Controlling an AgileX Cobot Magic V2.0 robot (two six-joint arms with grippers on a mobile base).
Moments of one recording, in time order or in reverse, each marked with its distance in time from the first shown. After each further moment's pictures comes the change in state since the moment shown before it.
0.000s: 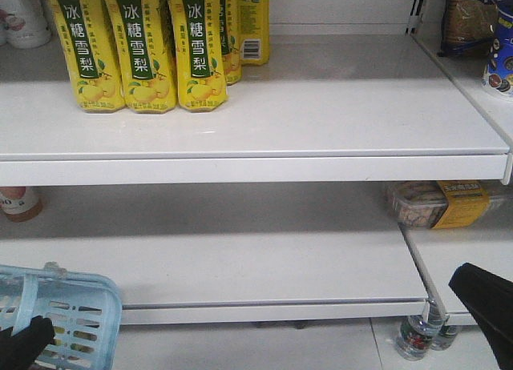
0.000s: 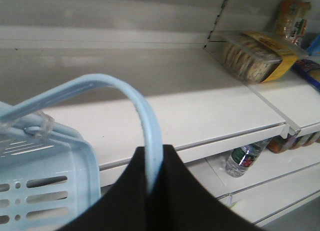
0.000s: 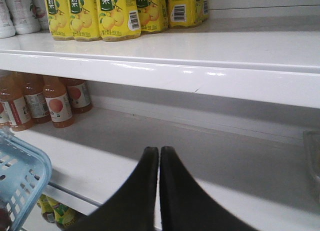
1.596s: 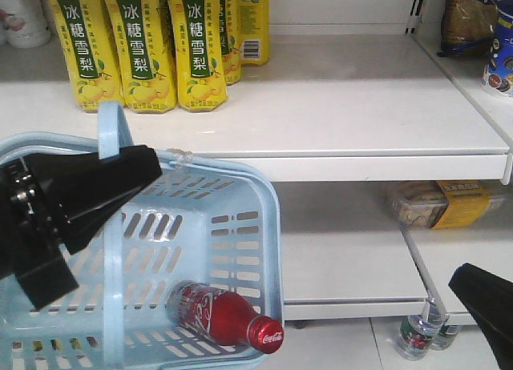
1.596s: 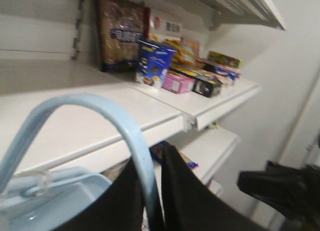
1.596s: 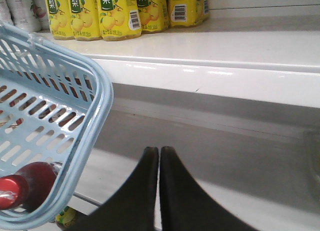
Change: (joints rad) left arm -0.011 0.462 -0.531 1.067 -0.524 -1.100; right arm 0.000 0.000 0.000 -0.001 -0.001 0.000
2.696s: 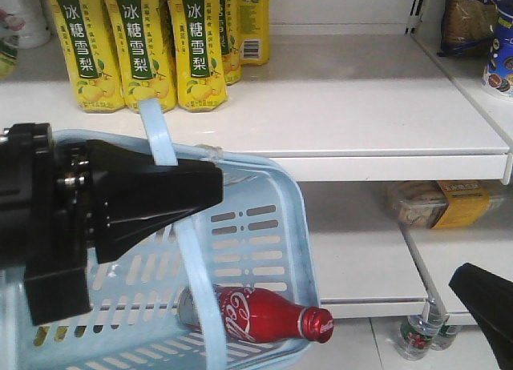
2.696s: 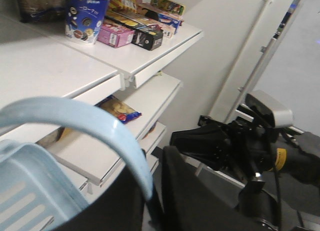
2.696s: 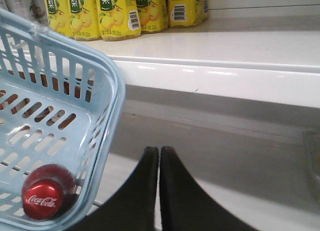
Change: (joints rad) left arm 0.000 0.114 -0.230 0.580 -0.262 -0.591; right arm 0.000 0.000 0.000 0.000 0.001 0.000
